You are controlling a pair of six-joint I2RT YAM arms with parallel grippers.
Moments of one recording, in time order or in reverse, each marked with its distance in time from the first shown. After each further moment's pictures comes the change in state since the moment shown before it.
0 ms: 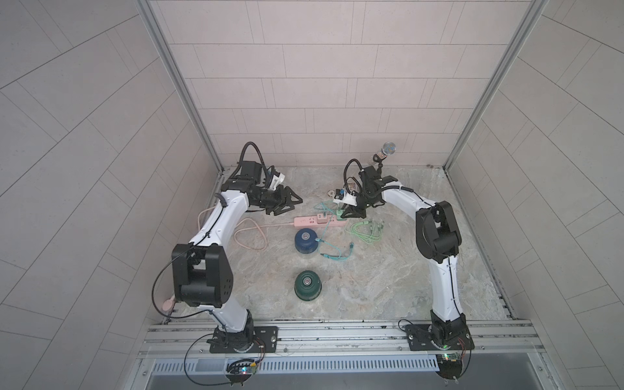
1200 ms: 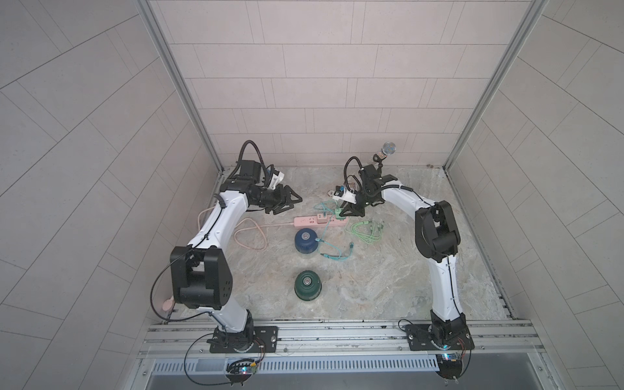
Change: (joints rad) left arm 0.000 -0.020 0.000 0.011 -0.011 0.000; right arm -0.001 0.023 0.045 -0.001 -0.054 0.079
